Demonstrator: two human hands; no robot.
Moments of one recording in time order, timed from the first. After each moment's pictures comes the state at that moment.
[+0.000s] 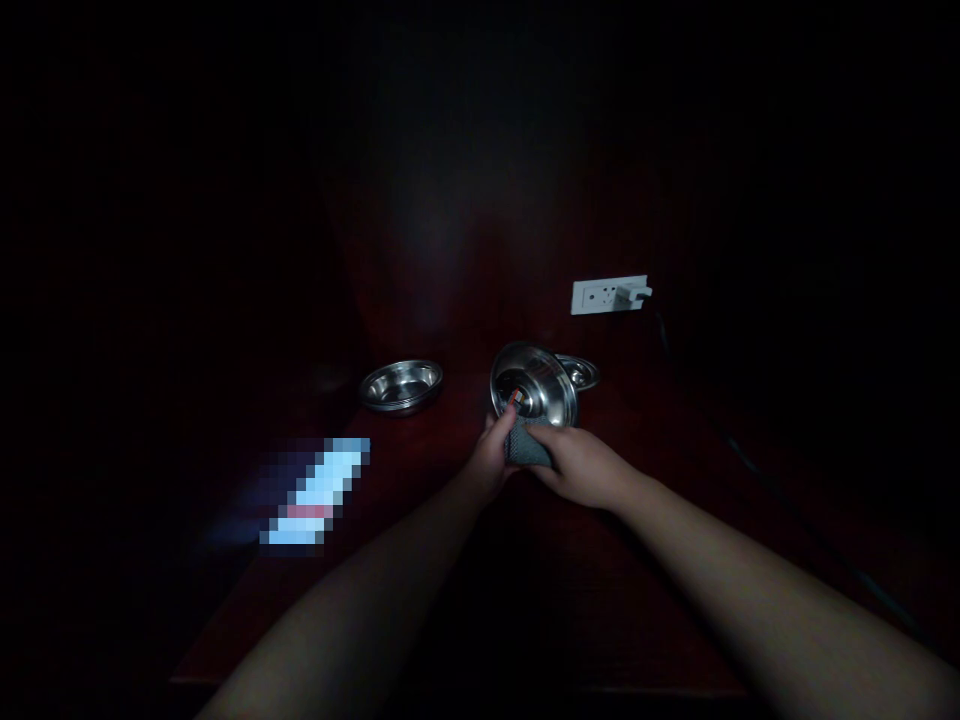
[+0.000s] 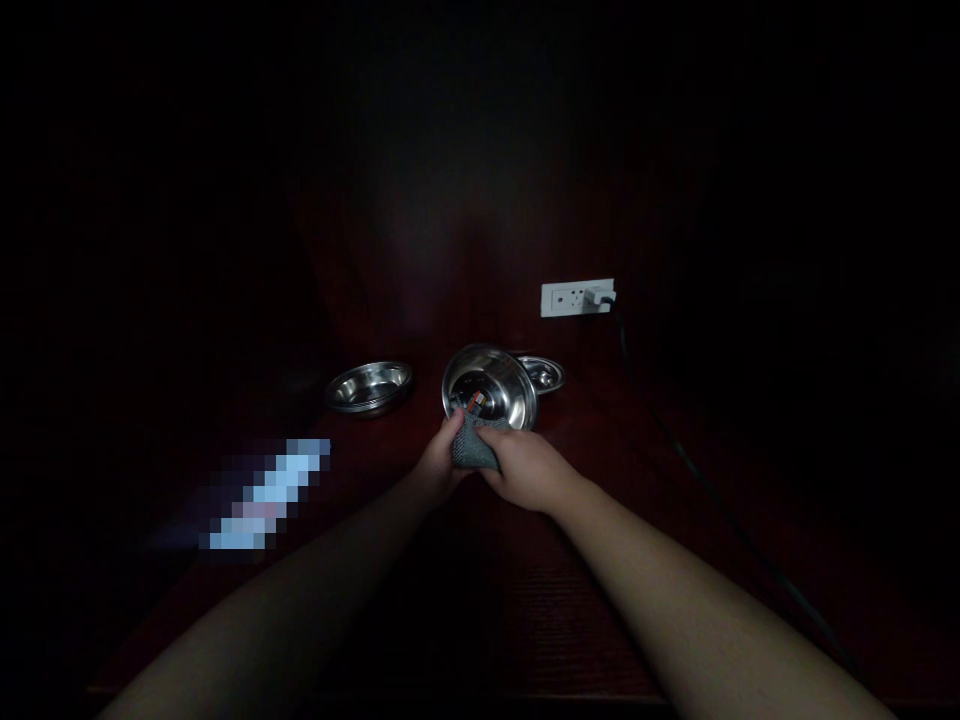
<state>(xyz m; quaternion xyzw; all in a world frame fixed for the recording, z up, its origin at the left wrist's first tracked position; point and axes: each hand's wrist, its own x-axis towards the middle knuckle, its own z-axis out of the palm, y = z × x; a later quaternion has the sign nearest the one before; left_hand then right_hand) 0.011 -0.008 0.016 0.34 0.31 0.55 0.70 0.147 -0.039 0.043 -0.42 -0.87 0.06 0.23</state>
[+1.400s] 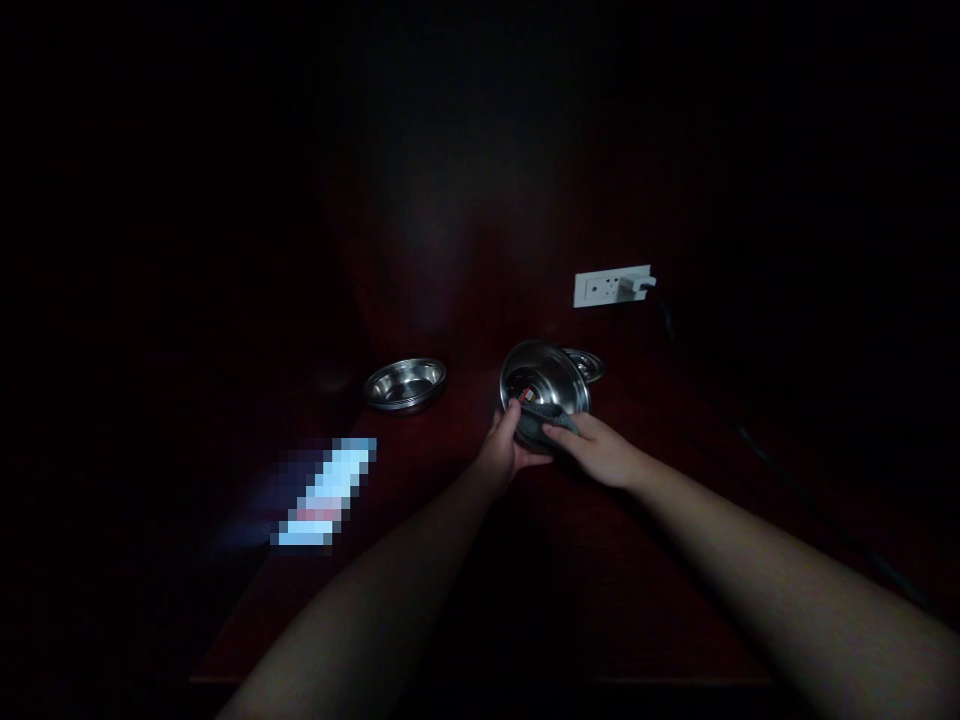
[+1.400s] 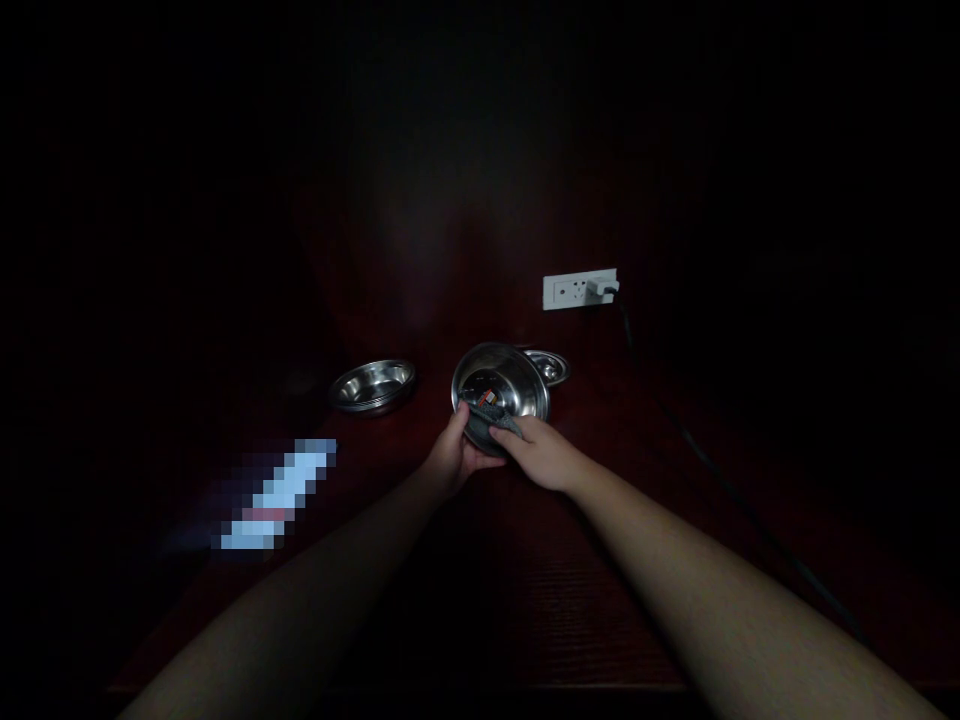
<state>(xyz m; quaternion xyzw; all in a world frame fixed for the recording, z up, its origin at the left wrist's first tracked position) 0.009 -0.007 0.013 0.36 0.30 0.50 0.73 0.156 -0.023 0.033 -0.38 -0.78 0.32 0.38</state>
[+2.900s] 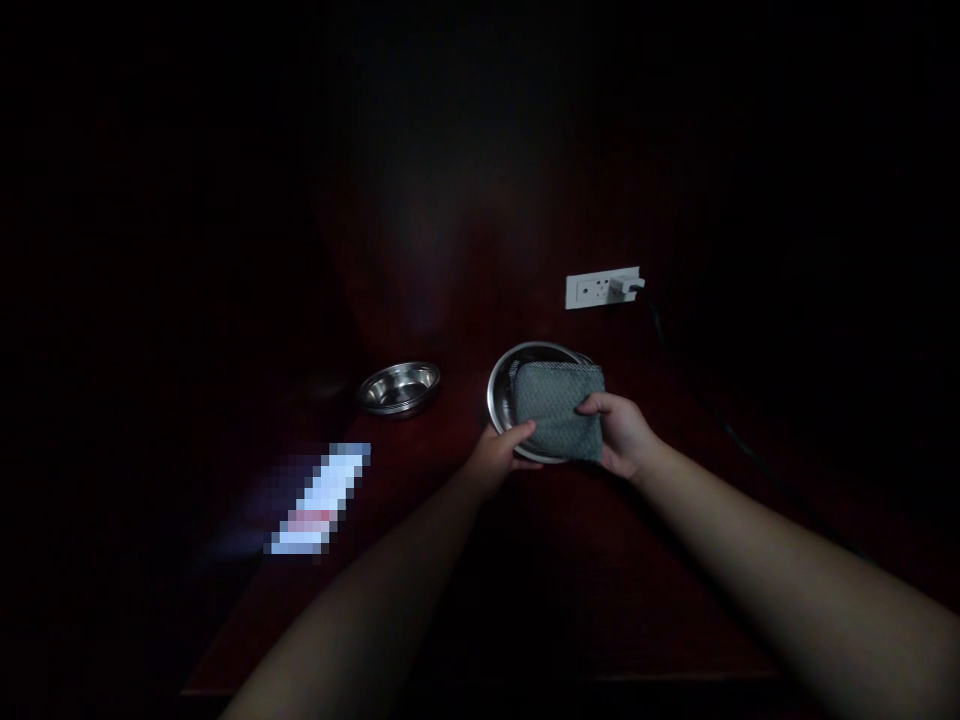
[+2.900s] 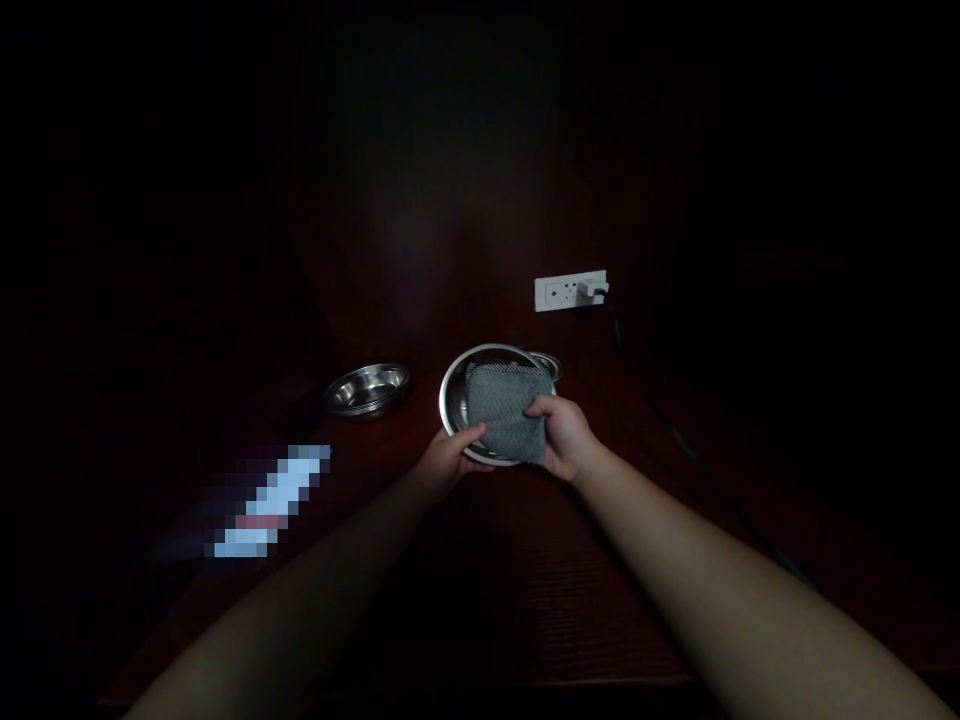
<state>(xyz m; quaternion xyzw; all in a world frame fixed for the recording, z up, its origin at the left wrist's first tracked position) 0.003 -0.005 0.009 0.46 0.35 0.46 0.67 0.159 -0.030 0.057 -0.33 -0.28 0.72 0.54</state>
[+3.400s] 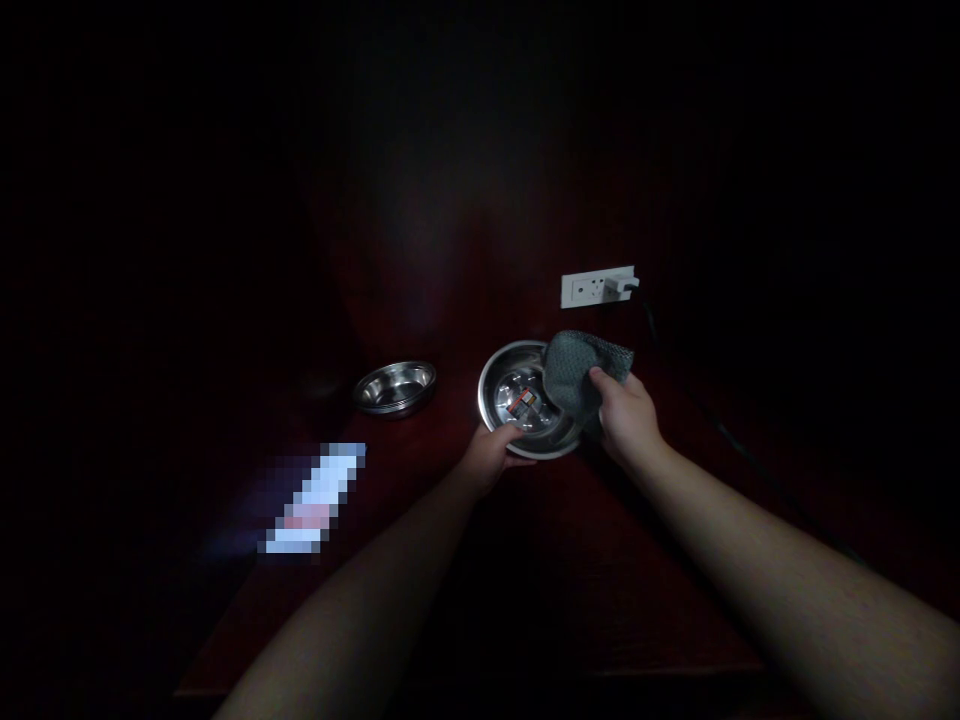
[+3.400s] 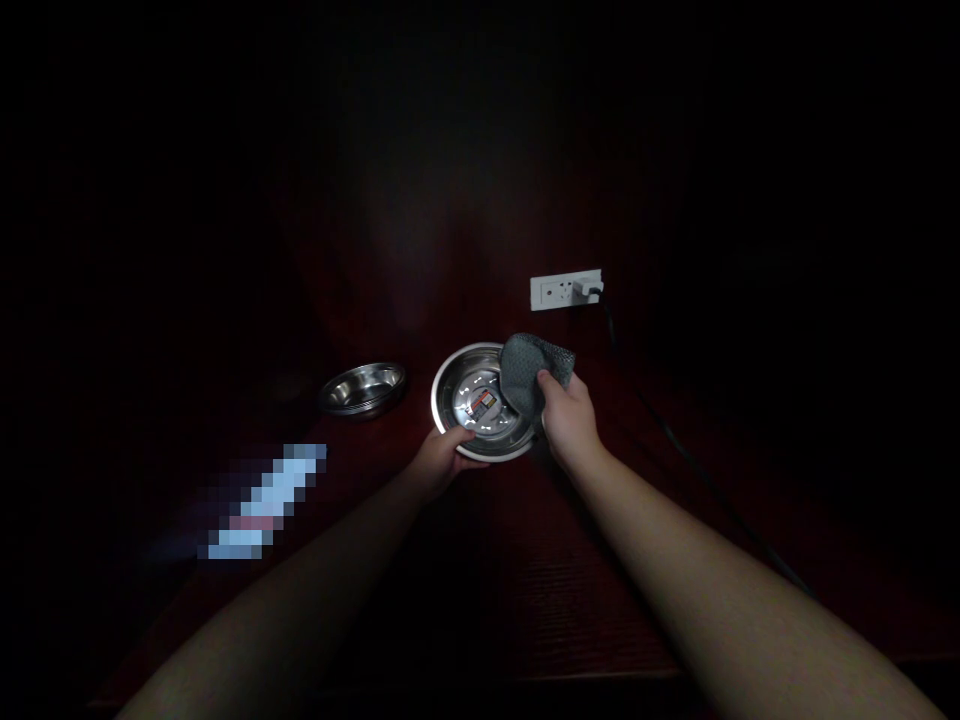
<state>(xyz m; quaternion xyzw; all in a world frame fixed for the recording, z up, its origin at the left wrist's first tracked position) 0.003 -0.005 0.010 0.44 0.37 0.48 0.66 0.164 -0.009 0.045 -0.39 -0.42 0.34 0.75</state>
